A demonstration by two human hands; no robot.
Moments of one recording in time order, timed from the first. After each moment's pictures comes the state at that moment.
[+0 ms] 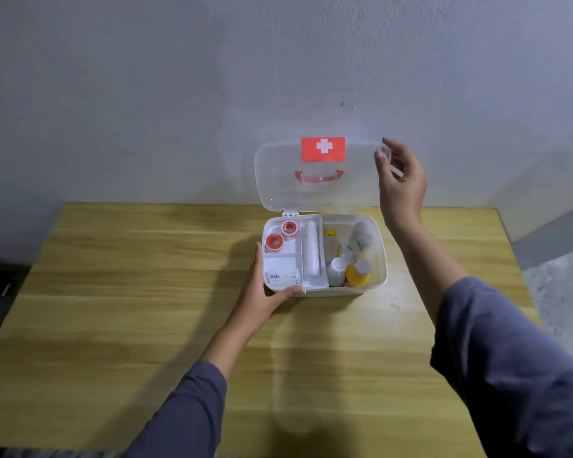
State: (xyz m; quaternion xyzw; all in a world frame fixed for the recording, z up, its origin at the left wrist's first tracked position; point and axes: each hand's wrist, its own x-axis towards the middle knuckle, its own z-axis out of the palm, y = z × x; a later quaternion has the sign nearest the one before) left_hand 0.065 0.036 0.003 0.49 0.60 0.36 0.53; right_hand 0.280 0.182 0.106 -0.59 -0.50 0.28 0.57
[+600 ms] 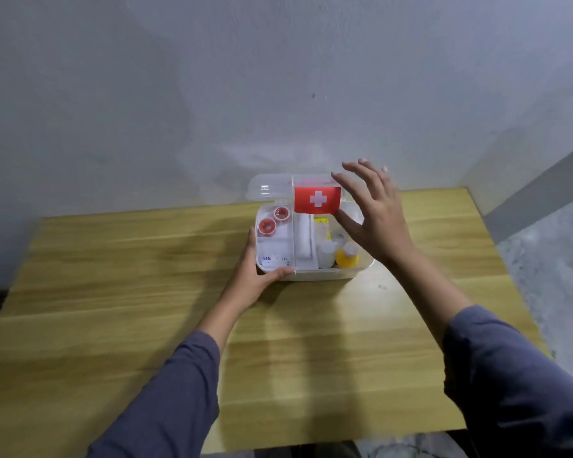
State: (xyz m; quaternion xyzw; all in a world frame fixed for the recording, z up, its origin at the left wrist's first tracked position) left_hand 0.063 0.061 0.012 0.52 0.57 0.34 0.53; right_hand 0.296 0.111 0.093 -0.52 -0.79 -0.02 0.33
